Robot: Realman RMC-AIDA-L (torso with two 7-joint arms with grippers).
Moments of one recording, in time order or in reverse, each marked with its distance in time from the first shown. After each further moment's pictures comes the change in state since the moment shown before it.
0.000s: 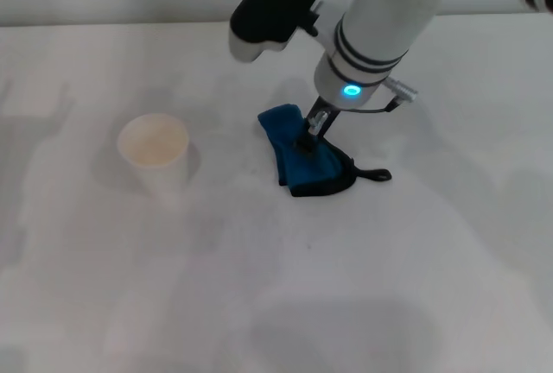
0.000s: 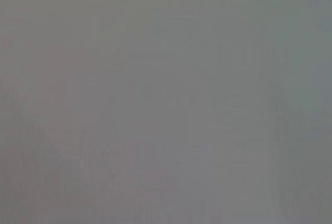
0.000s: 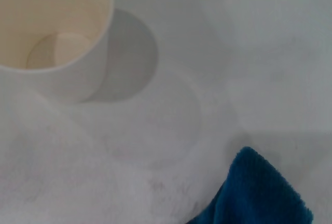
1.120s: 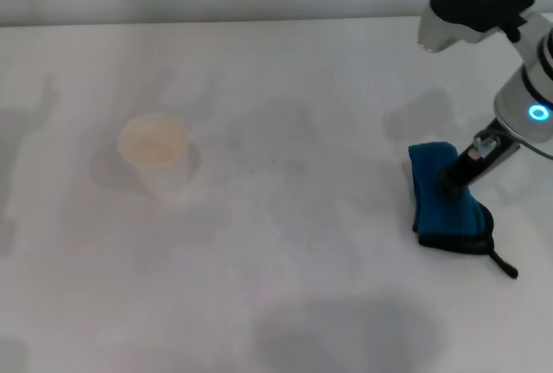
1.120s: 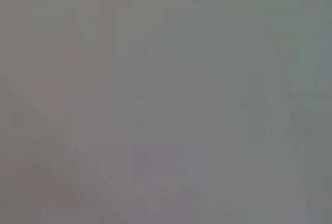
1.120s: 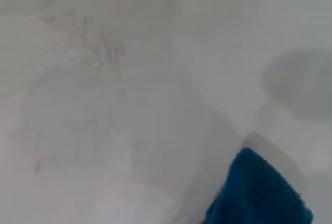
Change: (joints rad) left arm -0.025 0.007 -0.002 -0.053 -0.045 -0.005 -0.002; right arm -0.536 0.005 0.517 -0.728 -0.435 0.621 0.137
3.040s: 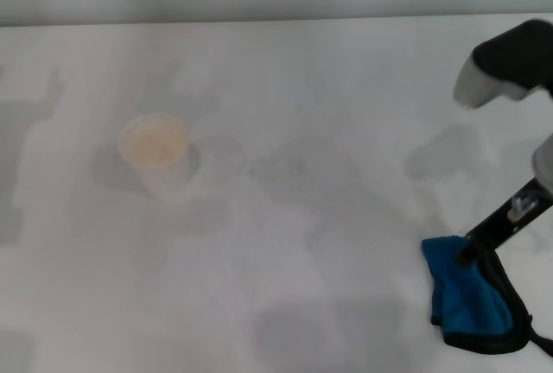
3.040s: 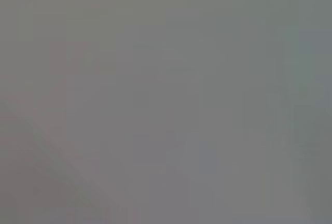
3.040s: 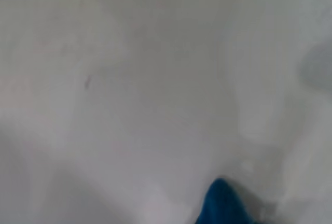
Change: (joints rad) left arm -0.034 -0.006 0.002 -0.022 -0.004 -0.025 -0.007; right arm -0.200 -0.009 -0.040 -0.191 0.108 0.106 -0.033
